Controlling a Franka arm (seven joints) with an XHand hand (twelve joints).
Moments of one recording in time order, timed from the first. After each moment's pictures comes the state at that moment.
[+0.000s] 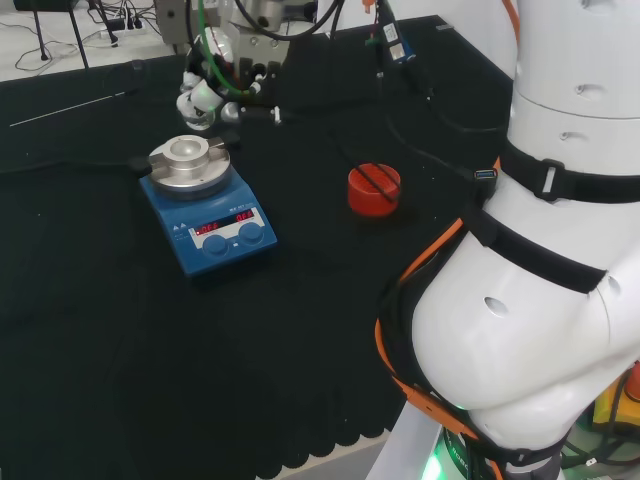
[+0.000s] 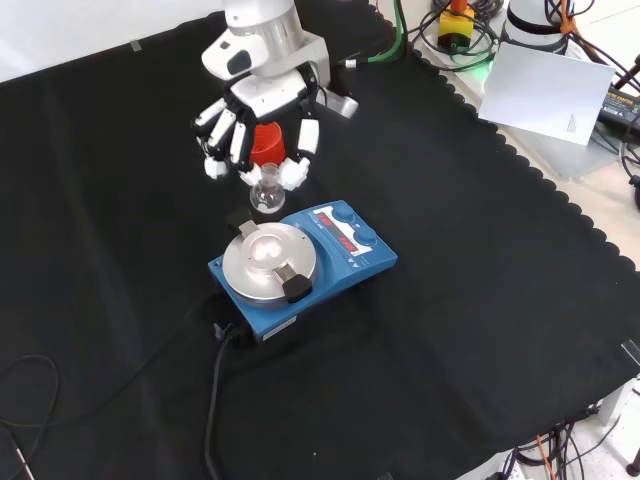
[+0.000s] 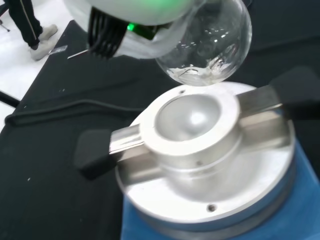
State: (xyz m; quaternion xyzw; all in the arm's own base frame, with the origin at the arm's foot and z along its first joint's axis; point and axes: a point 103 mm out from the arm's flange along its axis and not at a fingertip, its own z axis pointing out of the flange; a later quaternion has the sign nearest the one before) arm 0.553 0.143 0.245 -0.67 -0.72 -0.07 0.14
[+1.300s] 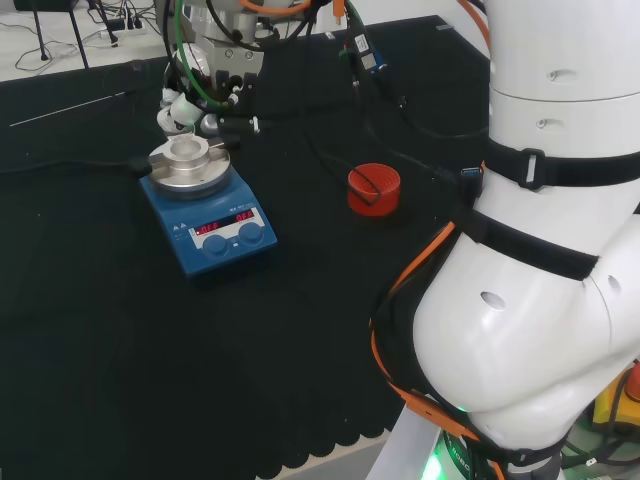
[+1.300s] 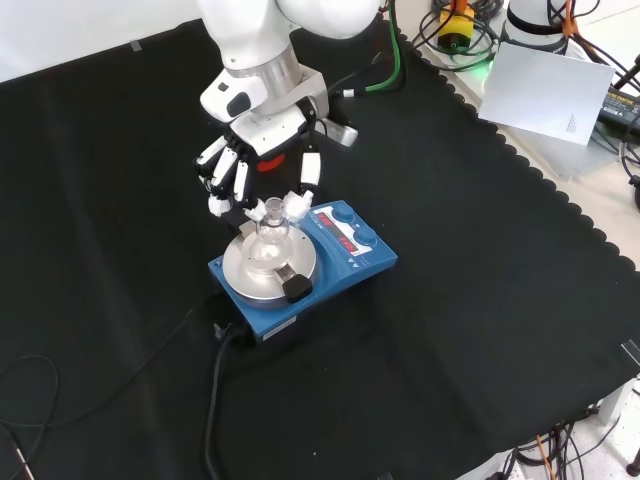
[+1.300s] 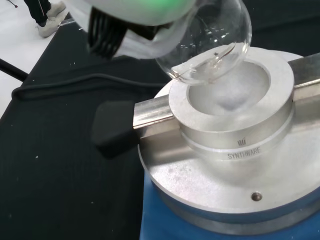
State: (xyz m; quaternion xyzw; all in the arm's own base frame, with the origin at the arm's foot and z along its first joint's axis) arm 0.570 0.169 0.222 -0.66 -0.73 -0.05 0.15
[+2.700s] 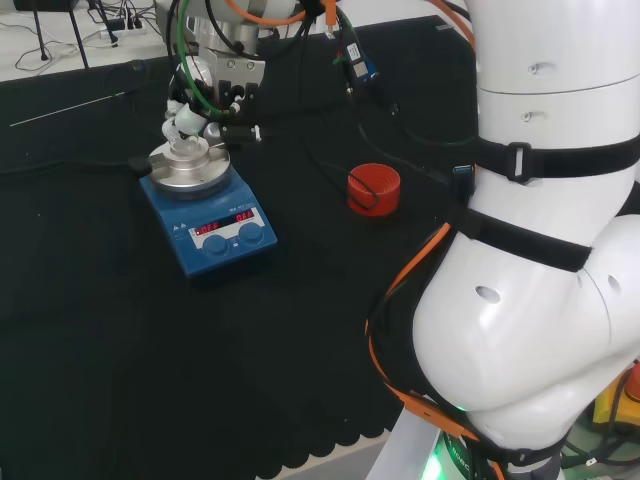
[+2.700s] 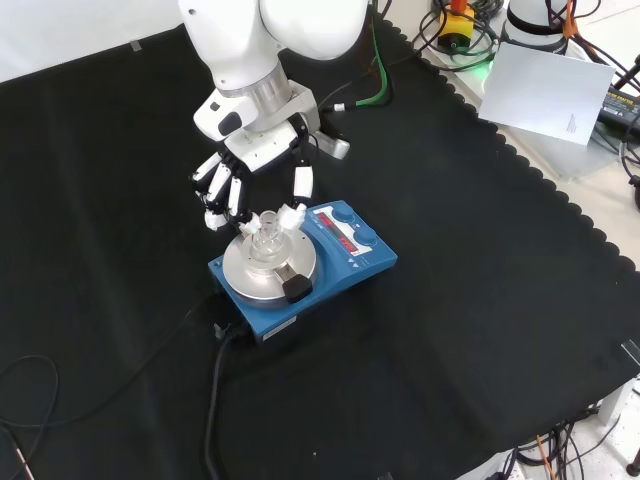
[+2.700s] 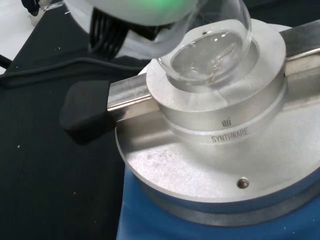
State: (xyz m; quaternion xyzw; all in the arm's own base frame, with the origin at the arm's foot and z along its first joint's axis) arm 0.580 0.165 0.197 -0.66 -0.73 -0.04 0.16
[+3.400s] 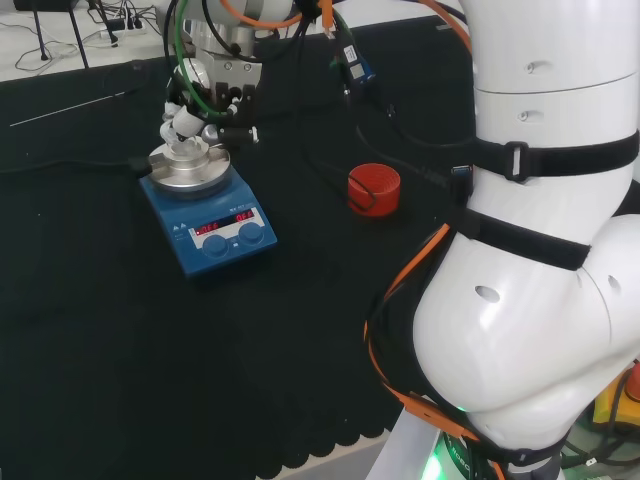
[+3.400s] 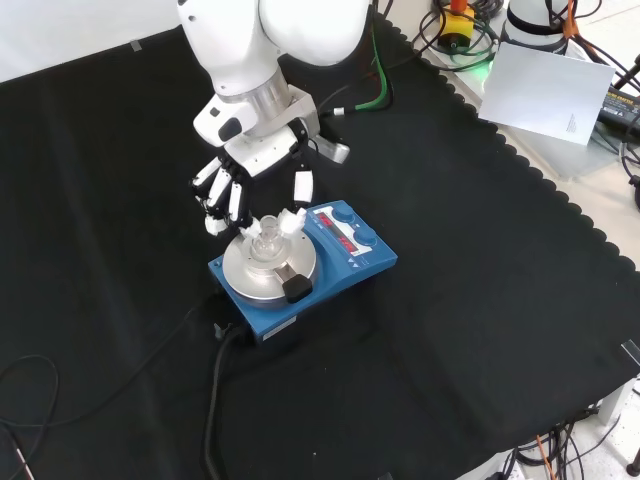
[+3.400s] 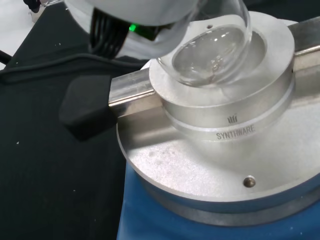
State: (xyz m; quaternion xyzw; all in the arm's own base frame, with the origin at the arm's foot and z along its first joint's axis) arm 0.583 0.170 0.192 -0.66 -0.73 -0.04 0.16
